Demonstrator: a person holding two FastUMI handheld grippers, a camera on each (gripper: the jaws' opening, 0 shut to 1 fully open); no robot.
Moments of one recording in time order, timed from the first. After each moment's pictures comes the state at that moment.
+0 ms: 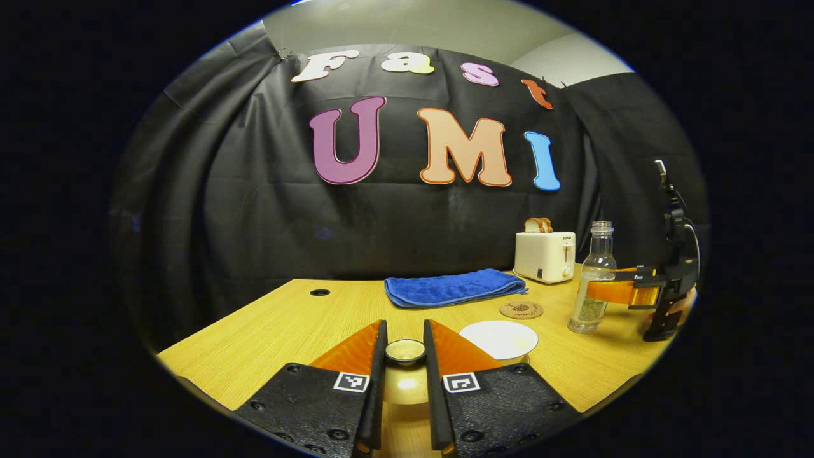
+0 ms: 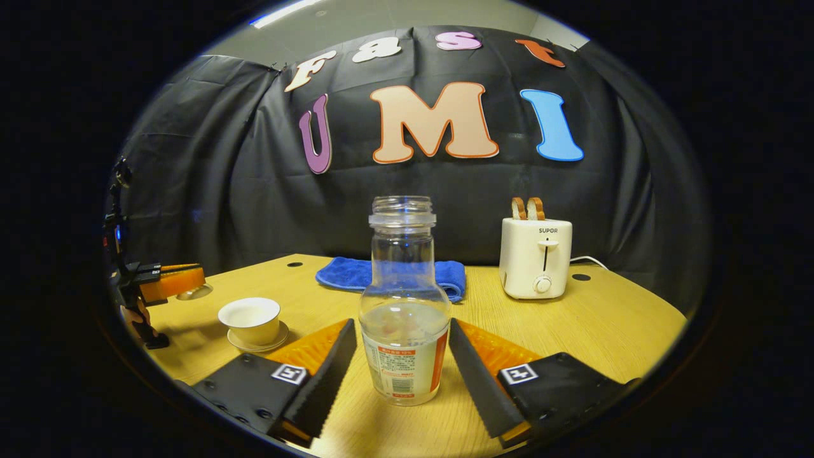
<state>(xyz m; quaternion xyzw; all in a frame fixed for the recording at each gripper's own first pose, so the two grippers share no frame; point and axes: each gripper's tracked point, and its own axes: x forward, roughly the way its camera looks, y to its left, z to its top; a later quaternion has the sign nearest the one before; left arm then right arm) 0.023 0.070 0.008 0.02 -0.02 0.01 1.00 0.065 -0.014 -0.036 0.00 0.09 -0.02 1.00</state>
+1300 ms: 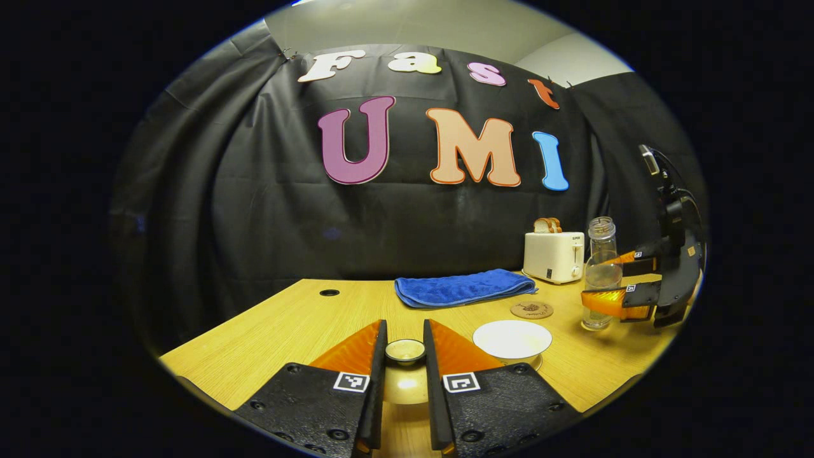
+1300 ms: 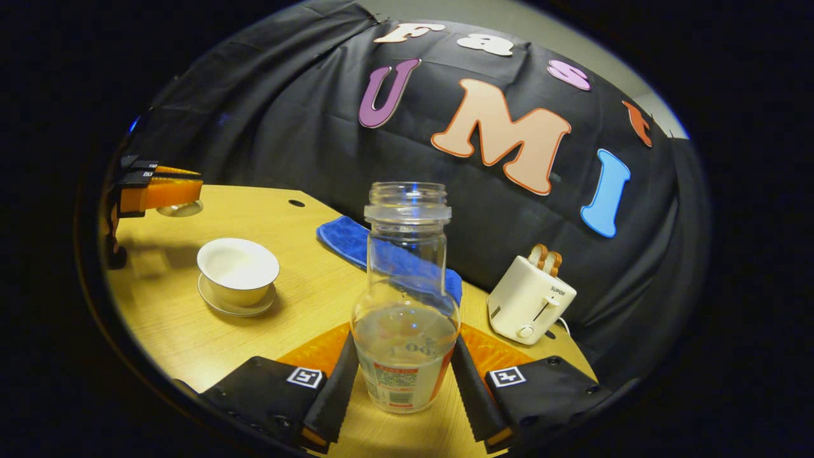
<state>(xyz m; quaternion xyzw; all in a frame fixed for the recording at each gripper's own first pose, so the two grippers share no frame) 0.024 0.085 0.007 0.02 -0.02 0.03 1.00 0.084 0.023 -0.023 -0.27 0.11 -0.02 0.96</state>
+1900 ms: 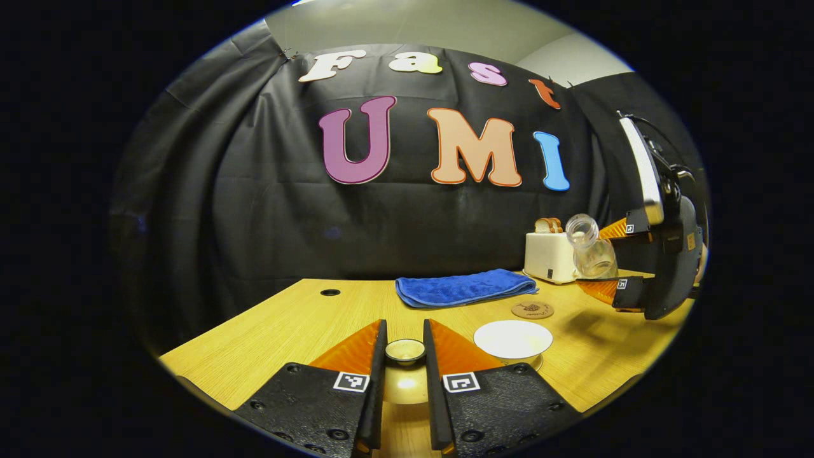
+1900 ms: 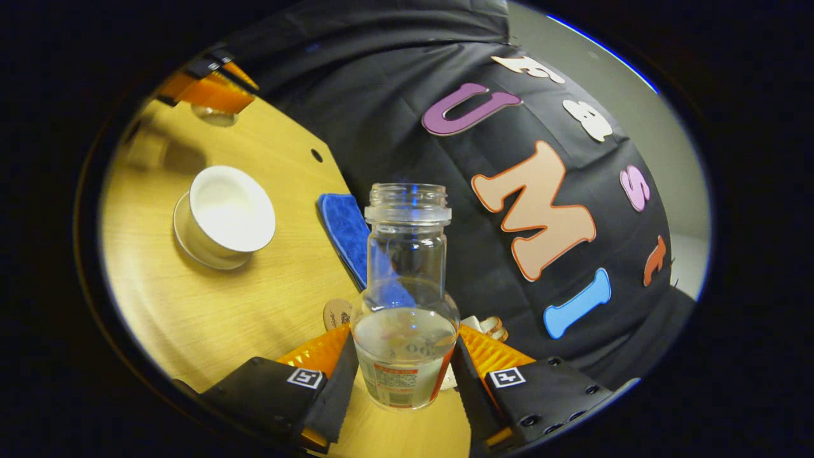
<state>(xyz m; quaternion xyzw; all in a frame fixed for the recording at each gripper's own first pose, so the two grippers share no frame) 0.024 0.086 0.005 0.02 -0.02 0.03 1.00 0.100 0.039 -0.002 -0.55 0.10 -0.02 0.83</state>
